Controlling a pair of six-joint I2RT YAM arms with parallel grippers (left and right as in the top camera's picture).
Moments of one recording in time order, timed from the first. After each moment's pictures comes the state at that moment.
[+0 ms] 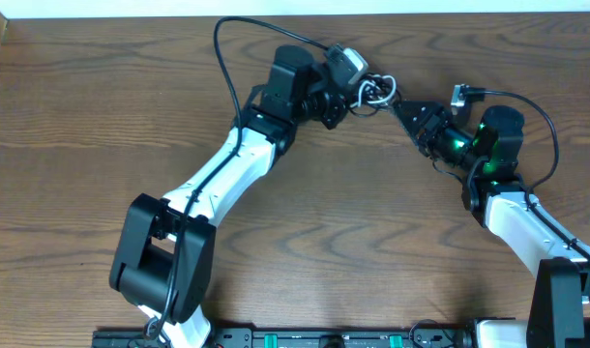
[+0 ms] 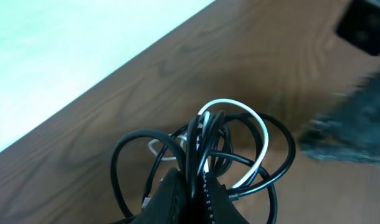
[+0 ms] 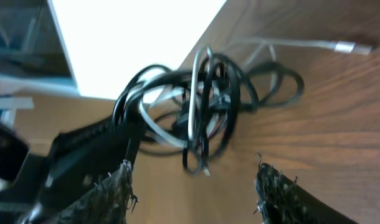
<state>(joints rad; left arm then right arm) -0.47 1.84 1.30 0.05 0.44 0.24 0.04 1.53 0.69 0.50 -0.69 1.08</state>
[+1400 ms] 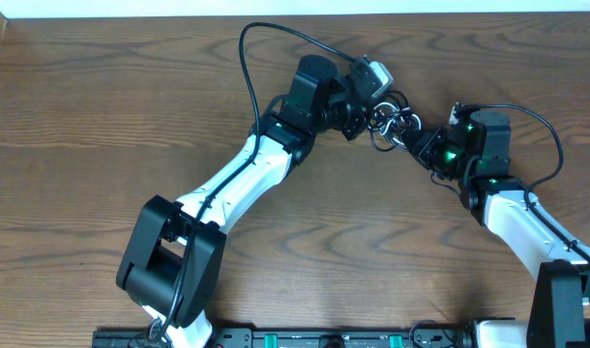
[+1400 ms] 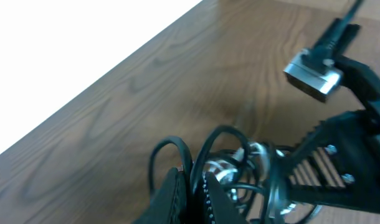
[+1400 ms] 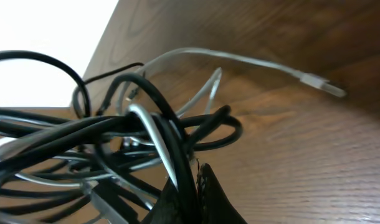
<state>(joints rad) -0.54 1.84 1.30 0.10 0.44 0.24 0.05 1.53 0.71 0.12 -0.49 0.84</state>
